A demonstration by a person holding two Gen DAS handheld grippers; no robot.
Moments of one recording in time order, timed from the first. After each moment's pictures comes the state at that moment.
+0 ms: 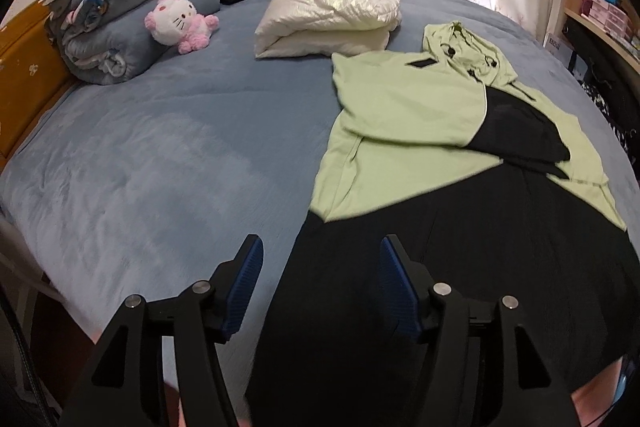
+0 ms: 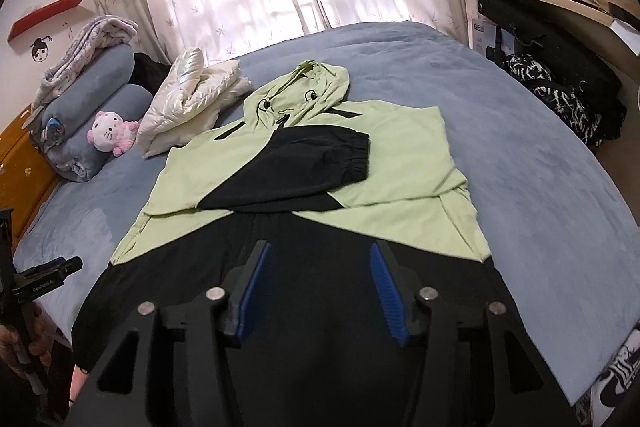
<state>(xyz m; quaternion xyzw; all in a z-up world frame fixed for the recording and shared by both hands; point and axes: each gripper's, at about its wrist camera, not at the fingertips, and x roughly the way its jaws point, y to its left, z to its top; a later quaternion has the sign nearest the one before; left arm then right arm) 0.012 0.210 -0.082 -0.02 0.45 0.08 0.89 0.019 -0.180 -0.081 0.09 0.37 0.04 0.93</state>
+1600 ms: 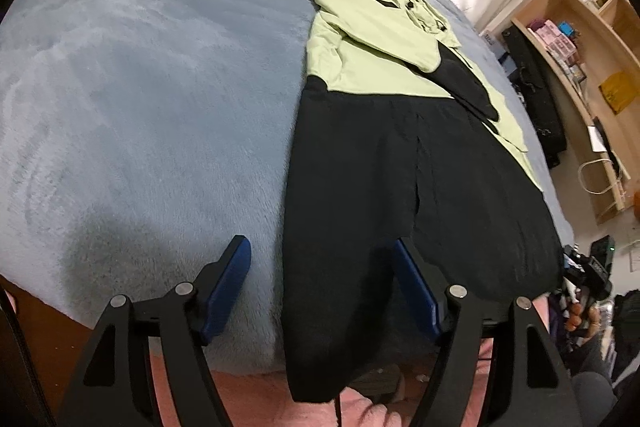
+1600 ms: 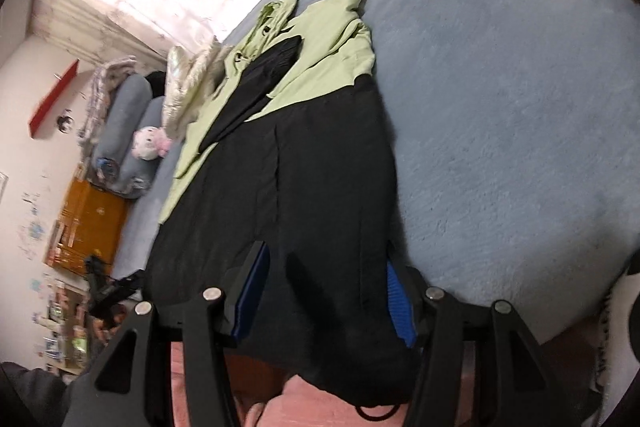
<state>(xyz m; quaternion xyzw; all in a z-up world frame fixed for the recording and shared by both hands) -0.026 0.288 -0.159 -0.19 0.52 -0.12 0.82 -0.052 -0.334 -0.179 0.30 0.46 0.15 0.82</state>
